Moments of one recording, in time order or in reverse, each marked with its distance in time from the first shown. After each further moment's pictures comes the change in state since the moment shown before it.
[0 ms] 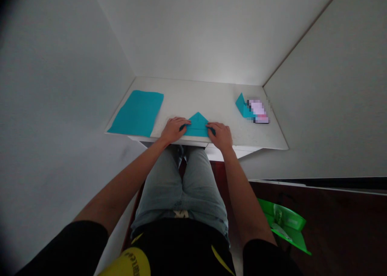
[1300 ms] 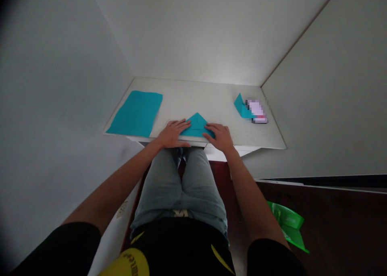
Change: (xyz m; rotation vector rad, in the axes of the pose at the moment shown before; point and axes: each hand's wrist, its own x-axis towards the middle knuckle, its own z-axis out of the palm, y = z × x) left_hand -0.018 0.000 -0.010 0.087 -0.192 0.173; right_hand -0.007 0.007 -0.009 -0.018 -0.092 -0.096
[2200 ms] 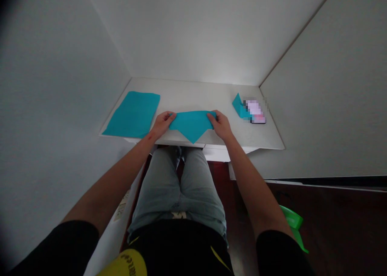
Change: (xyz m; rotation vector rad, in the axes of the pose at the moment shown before) left_hand 0.032 -0.052 0.010 -0.976 0.473 -0.408; right_hand 0.058 0.008 -0.014 0.625 0.162 0.255
